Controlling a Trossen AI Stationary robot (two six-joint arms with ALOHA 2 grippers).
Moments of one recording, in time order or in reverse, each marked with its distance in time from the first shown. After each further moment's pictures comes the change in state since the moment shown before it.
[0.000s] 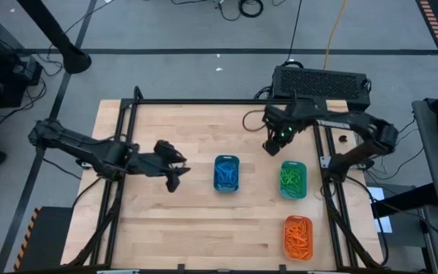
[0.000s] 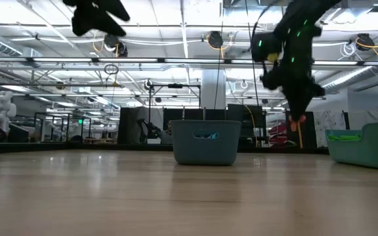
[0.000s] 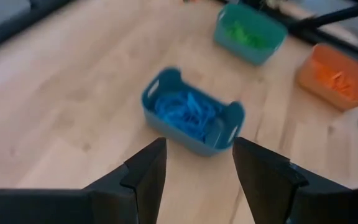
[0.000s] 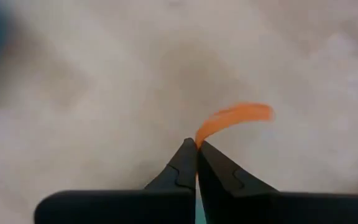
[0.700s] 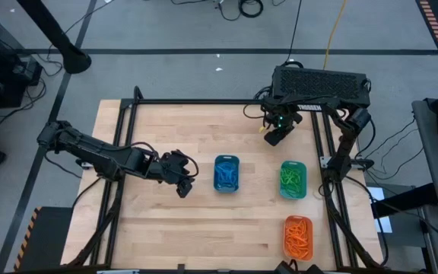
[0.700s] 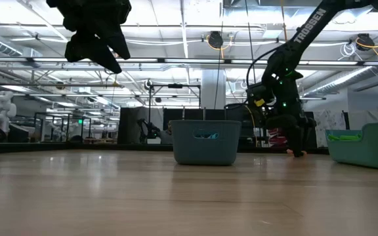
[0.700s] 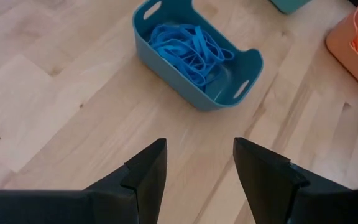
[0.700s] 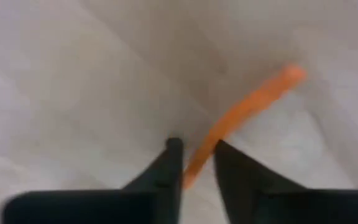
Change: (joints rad) left arm 0.023 0.156 0.000 -0.032 0.146 -0.243; right arm -0.236 0.323 0.008 0.119 0.069 -0.265
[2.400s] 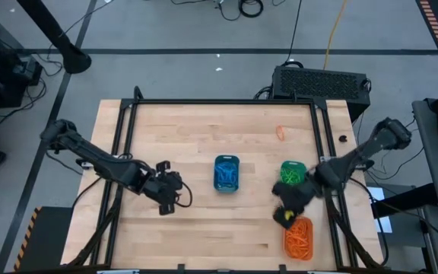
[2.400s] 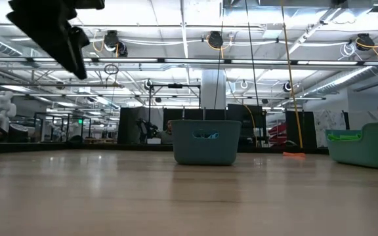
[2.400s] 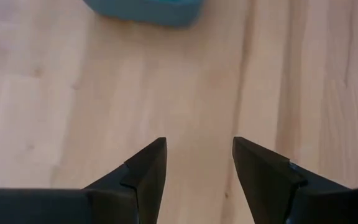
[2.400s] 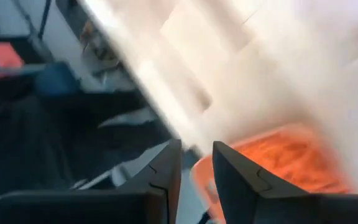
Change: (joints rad) left arm -0.190 0.047 0.000 -0.178 -0.005 0.344; right arm 1.316 -0.534 -0.006 0.212 -0.272 1.322
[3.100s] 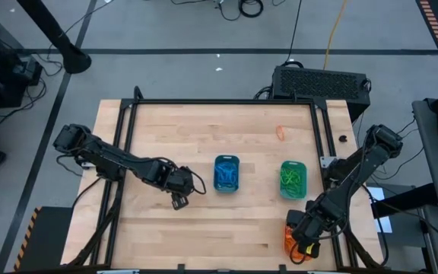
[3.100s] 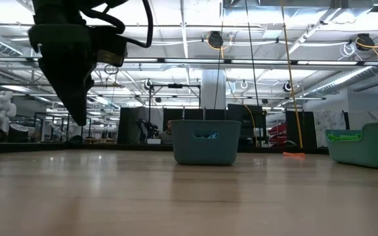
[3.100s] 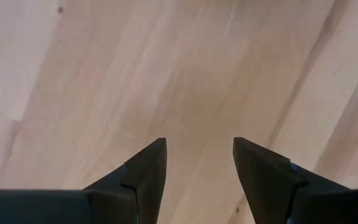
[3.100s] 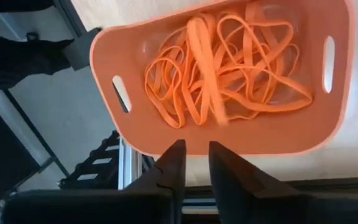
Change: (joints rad) left arm 0.170 0.188 0.000 0.011 0.168 -0.152; right arm 0.257 0.169 0.001 -0.182 -0.055 -0.181
